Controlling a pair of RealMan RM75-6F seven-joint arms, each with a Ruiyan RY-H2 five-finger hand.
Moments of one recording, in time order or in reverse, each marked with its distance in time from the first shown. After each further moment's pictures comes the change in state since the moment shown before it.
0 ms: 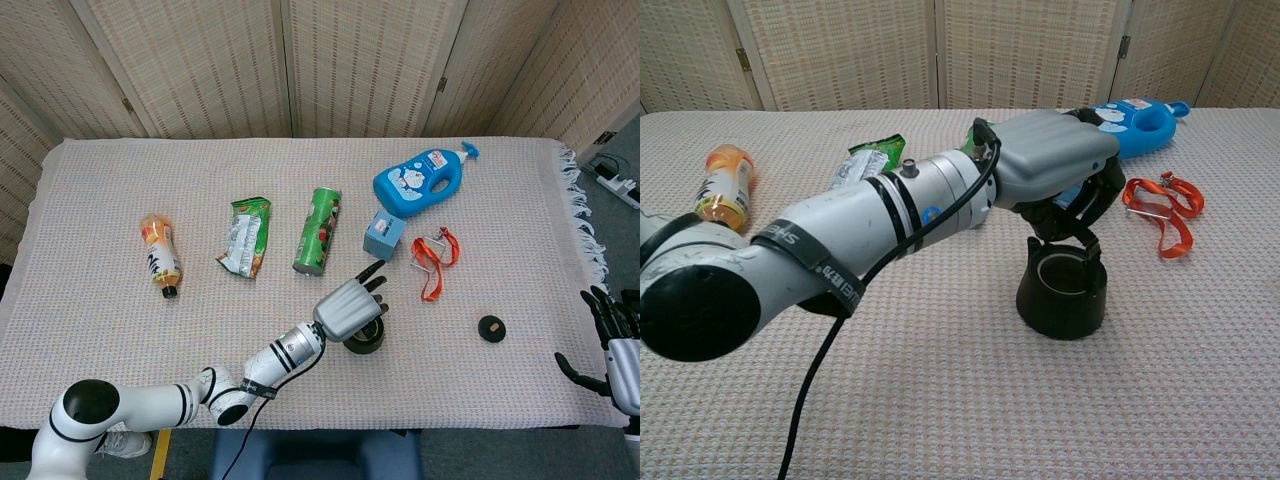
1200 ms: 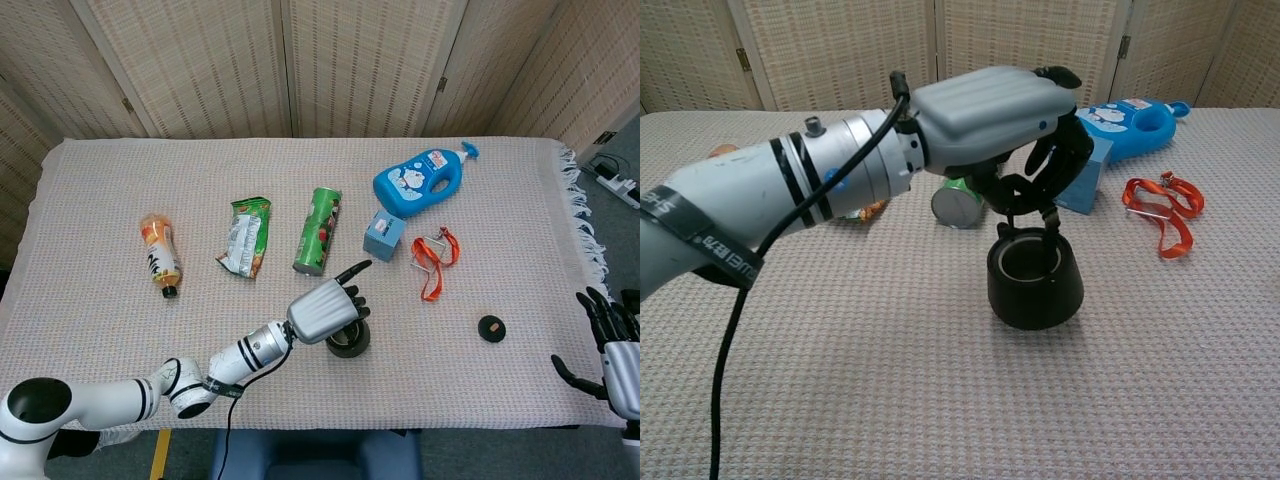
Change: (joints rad) left arm 0.079 0.166 0.031 -0.097 0.251 0.070 -0.211; right arm -0.006 0.011 -0.010 -0.035 -0.025 0.027 -0.037
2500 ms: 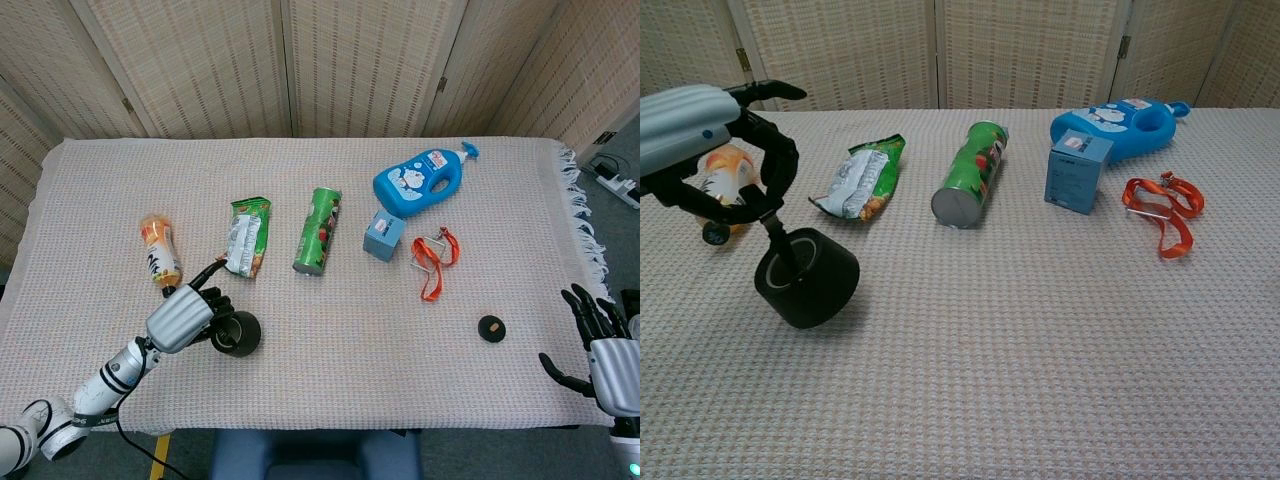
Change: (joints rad) left arm 0.401 0.317 0.229 0.025 0.173 0.408 -0.306; right arm 0.015 -0.003 -0.002 -0.042 -0.036 0.010 -0.046
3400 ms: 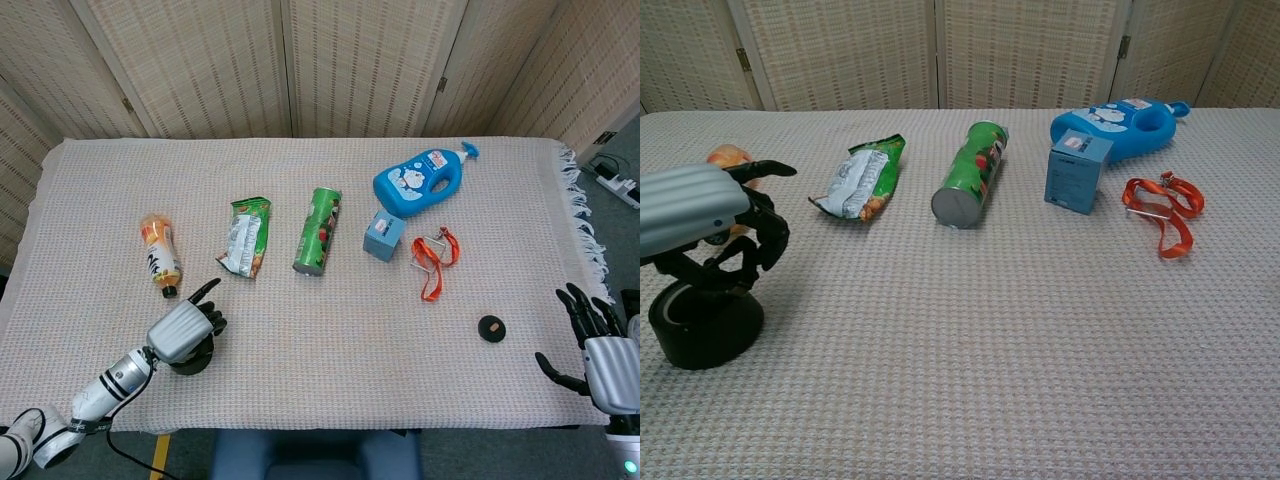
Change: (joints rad) left arm 0.041 -0.037 0.049 0.109 0.016 -0.141 0.093; right arm 0.010 0.001 -0.001 -0.021 0.007 -0.019 -0.035
